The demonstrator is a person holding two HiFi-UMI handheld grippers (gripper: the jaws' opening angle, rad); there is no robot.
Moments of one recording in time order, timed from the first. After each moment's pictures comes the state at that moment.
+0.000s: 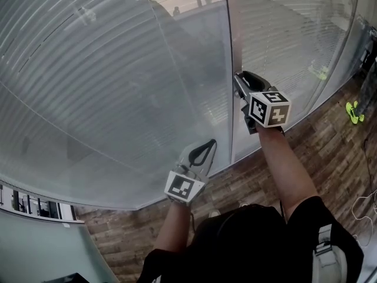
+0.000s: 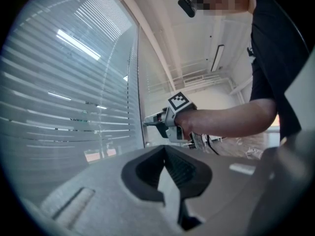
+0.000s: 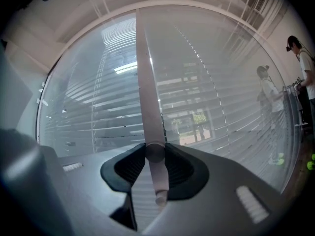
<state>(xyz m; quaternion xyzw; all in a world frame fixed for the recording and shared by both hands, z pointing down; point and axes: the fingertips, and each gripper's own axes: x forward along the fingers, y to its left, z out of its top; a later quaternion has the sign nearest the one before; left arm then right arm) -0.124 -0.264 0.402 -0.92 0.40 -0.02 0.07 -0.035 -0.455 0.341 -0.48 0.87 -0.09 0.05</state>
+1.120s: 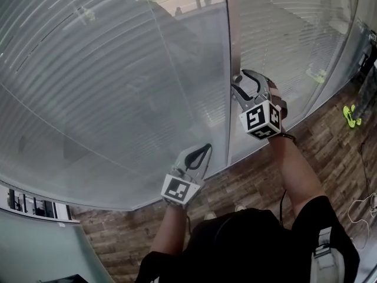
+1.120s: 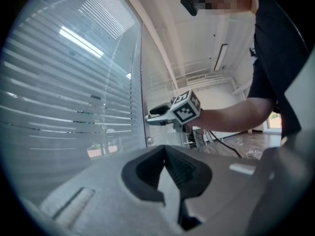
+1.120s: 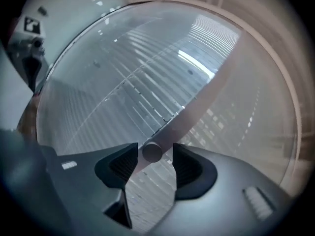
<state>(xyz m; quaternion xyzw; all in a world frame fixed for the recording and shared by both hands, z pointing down) -0.130 -0.264 0.416 -0.91 0.40 -0.03 0.05 -0.047 -0.439 0.332 -0.47 0.79 0.32 -0.24</state>
